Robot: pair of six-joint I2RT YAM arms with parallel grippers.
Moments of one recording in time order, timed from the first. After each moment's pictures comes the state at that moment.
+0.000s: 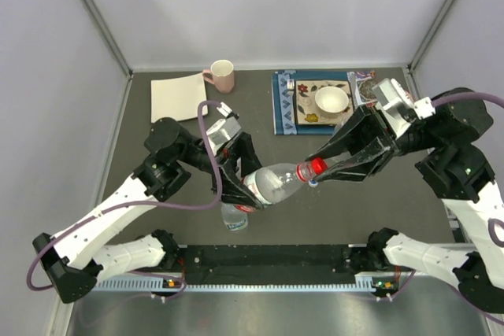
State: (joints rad) left arm -0.79 1.01 1.05 0.29 1.24 -0.62; right arm 0.69 0.96 1.52 -0.28 -1.17 0.25
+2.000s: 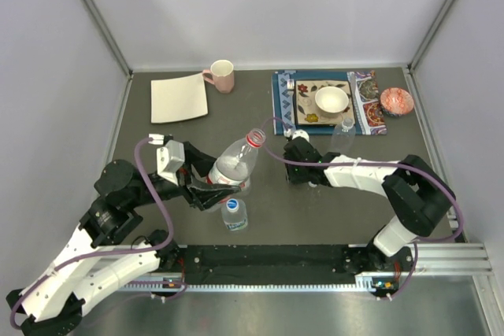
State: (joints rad) left arm -0.78 0.56 0.92 -0.22 0.55 -0.20; right arm 0.77 1.58 0.81 -0.19 0.19 0.48
